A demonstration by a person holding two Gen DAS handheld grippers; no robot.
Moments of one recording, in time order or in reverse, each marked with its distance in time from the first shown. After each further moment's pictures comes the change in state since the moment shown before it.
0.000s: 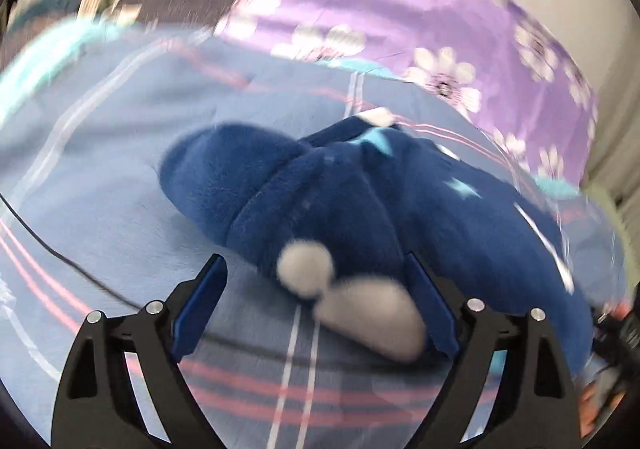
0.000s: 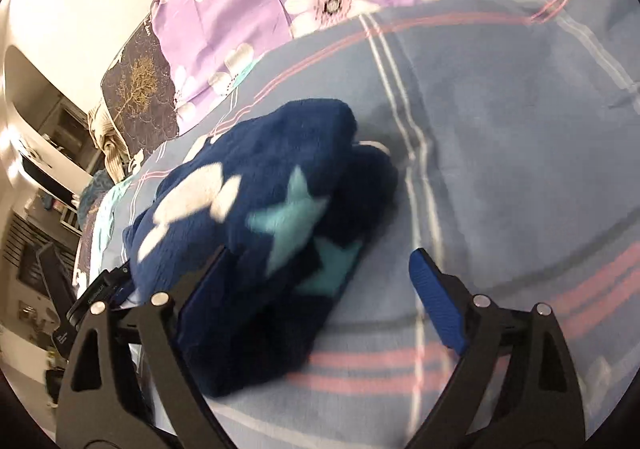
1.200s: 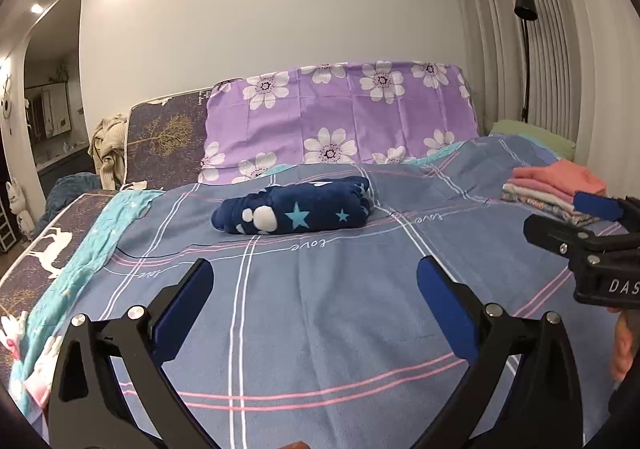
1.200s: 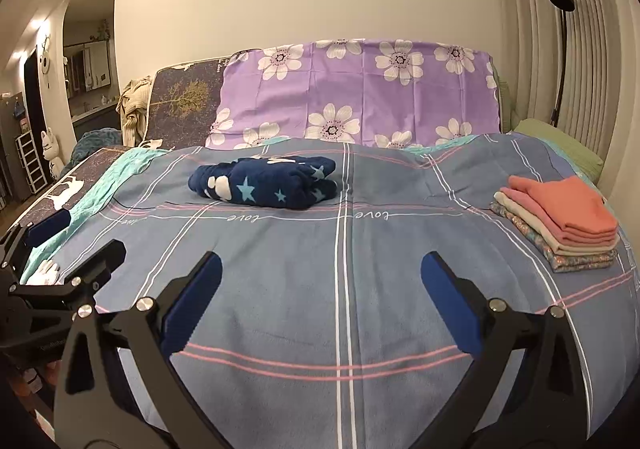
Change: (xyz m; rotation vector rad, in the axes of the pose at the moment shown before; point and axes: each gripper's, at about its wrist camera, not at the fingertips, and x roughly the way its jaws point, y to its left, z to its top) left arm -0.372 -0.110 -0.247 0.422 -0.399 0.006; right arm -0.344 0.093 -0.273 -0.361 -0.410 -0.258
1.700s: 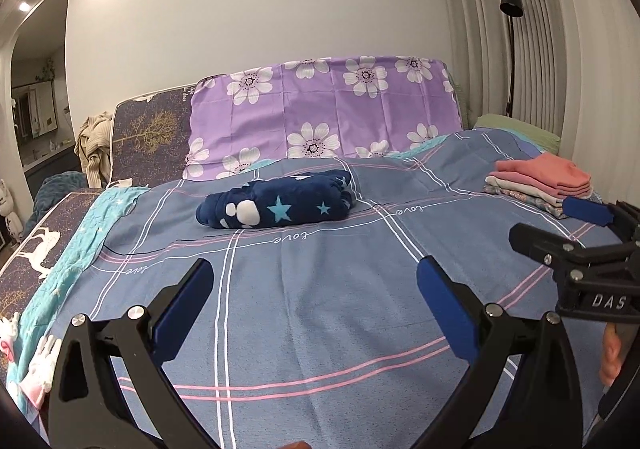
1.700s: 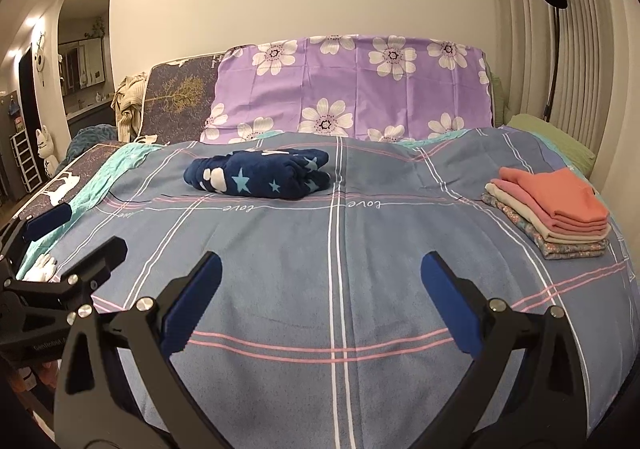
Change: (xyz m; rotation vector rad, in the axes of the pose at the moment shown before) left arm -0.005 -0.005 -0.005 0.002 0.017 -0.062; right arm -0.006 -0.001 -0.012 0.004 0.020 -0.018
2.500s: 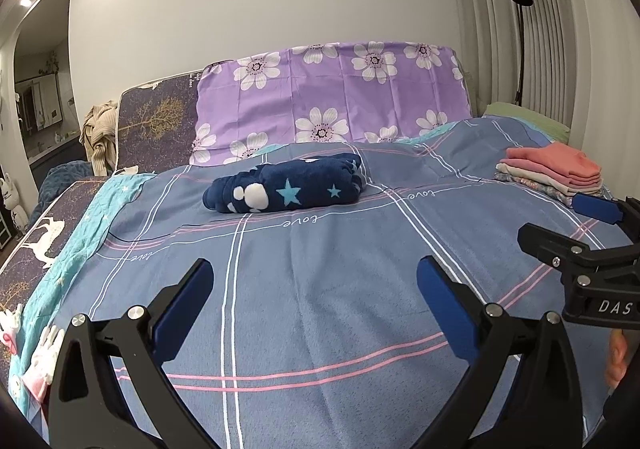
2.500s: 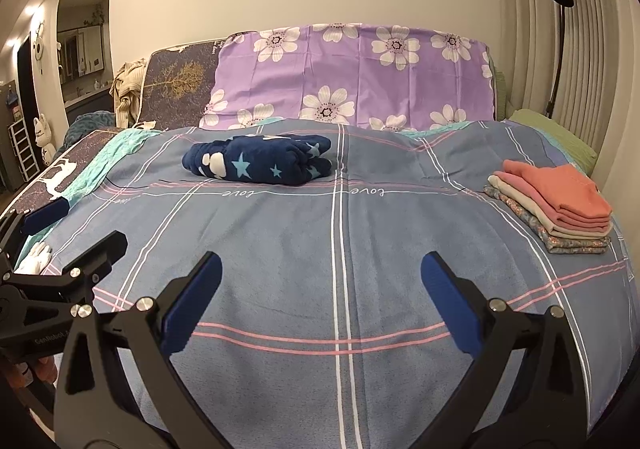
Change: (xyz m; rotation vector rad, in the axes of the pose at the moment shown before) left arm 0.013 0.002 -0.009 -0.002 0.052 0.034; right arm 0.014 0.005 -0.007 -0.025 0.038 -0.013
